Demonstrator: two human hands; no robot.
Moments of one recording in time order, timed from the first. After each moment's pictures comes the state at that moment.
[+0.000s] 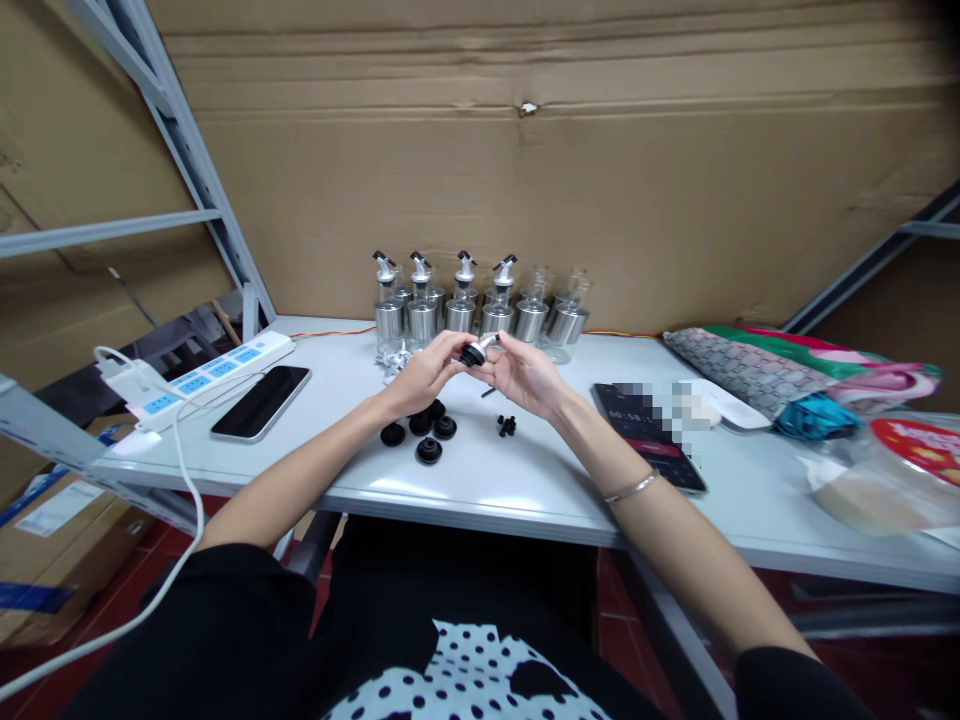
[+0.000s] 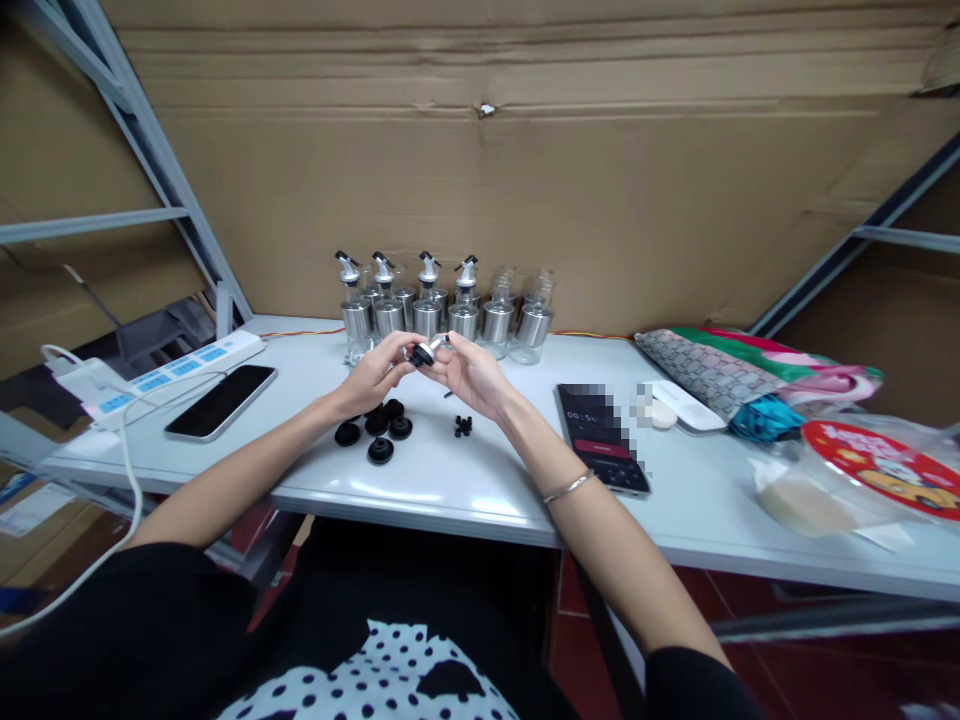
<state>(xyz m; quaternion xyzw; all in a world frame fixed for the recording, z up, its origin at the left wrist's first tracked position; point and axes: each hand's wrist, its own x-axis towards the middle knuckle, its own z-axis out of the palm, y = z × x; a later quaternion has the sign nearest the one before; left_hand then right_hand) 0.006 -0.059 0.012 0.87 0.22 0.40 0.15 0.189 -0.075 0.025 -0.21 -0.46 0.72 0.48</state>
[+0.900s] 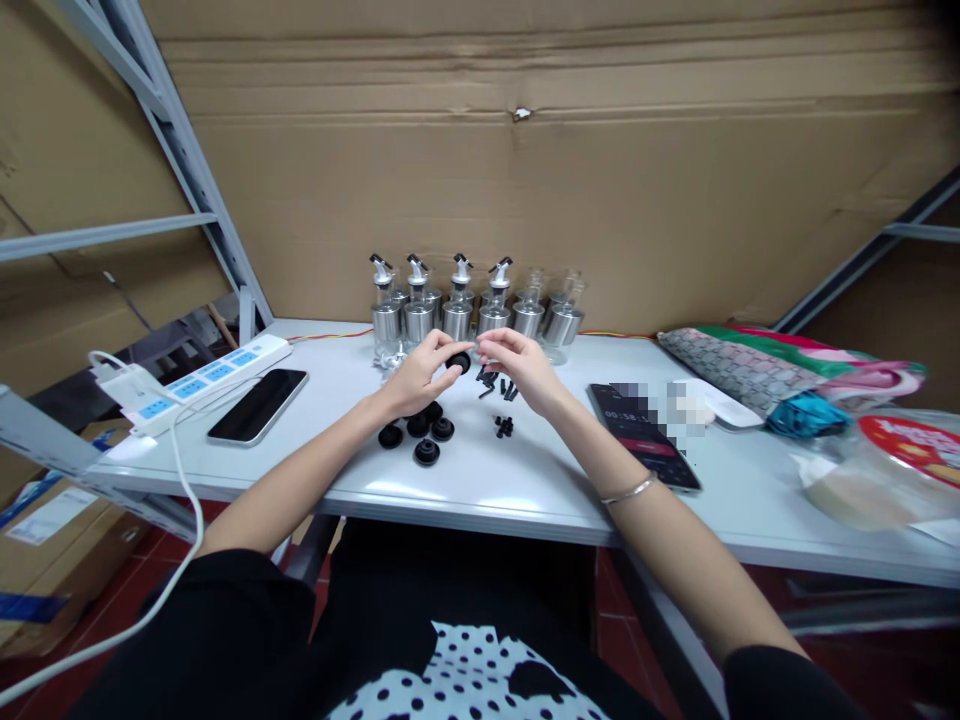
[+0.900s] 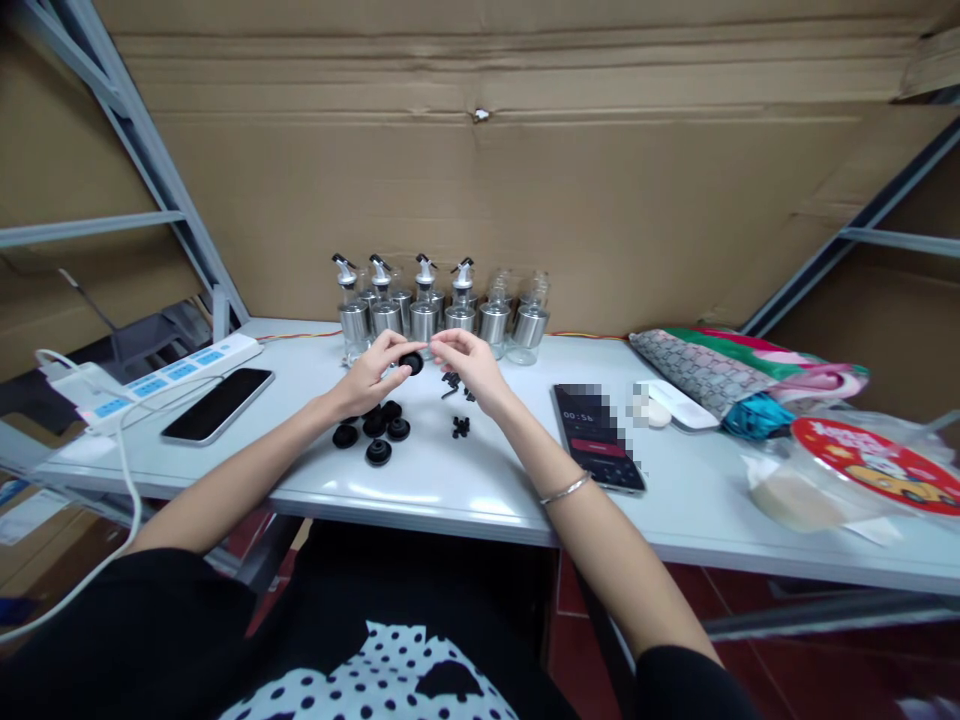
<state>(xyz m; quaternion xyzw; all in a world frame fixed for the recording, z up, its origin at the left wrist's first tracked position) 0.001 -0.059 0.016 0.89 0.25 0.37 0.09 0.191 -0.071 0.023 -0.39 -0.58 0.47 0.54</state>
